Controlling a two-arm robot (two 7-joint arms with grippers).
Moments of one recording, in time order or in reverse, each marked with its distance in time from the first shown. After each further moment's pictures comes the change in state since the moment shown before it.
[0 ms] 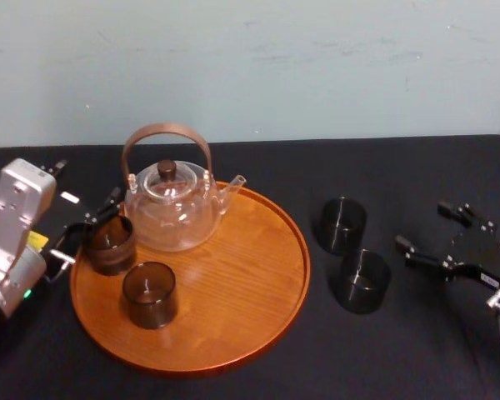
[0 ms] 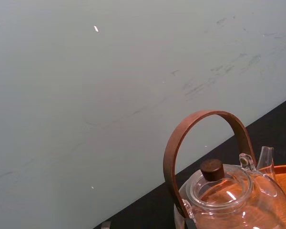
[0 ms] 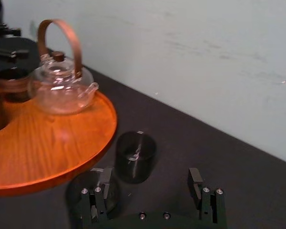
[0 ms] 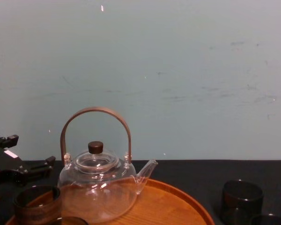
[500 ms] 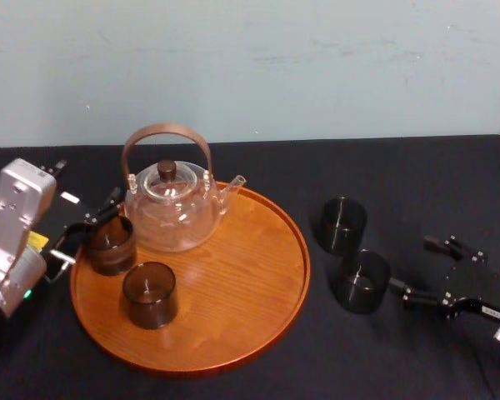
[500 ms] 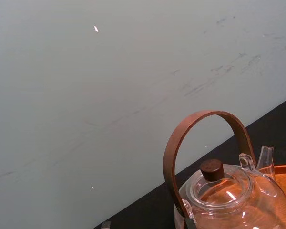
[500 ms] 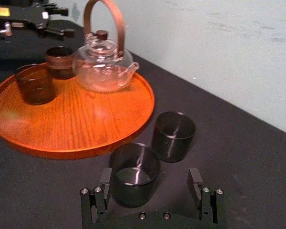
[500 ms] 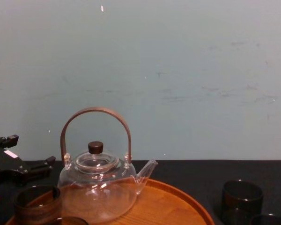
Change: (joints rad) left arm 0.000 0.000 0.000 0.000 0.000 0.000 0.000; right arm -0.041 0.046 0.008 -0.011 0.003 0.013 0.150
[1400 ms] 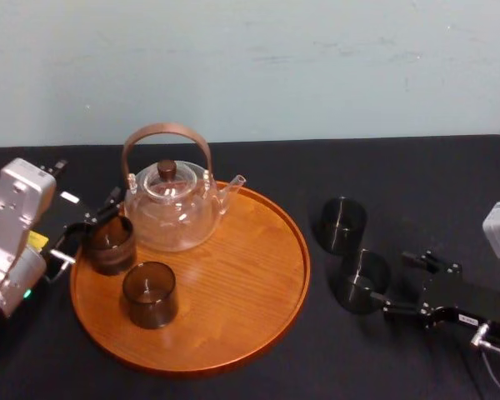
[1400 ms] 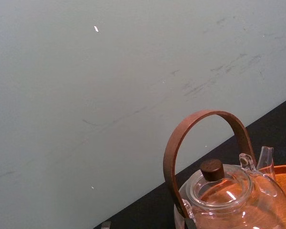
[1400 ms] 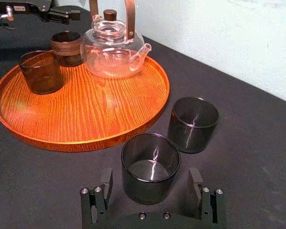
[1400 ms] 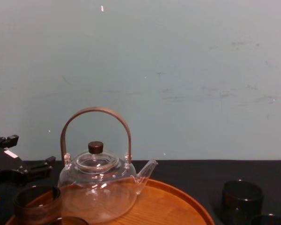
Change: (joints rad) left arm 0.000 0.000 0.000 0.000 0.000 0.000 0.000; right arm 0.067 -0.069 -0.047 0.061 -0.041 0.084 0.059
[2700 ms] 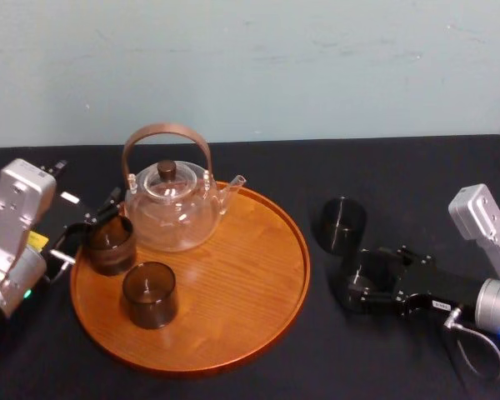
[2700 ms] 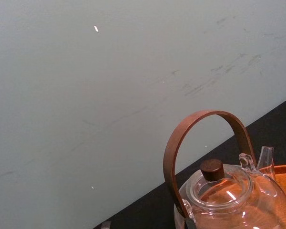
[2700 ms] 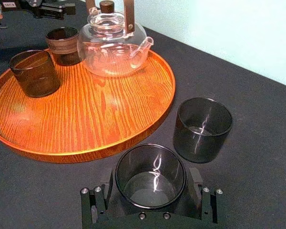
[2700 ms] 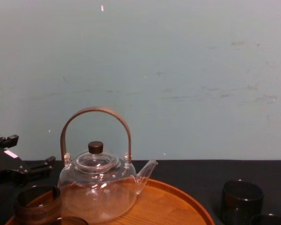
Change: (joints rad) left arm 0.000 0.000 0.000 0.000 0.000 0.000 0.000; right arm 0.151 -0.056 -0.099 0.115 0.004 0.061 0.034
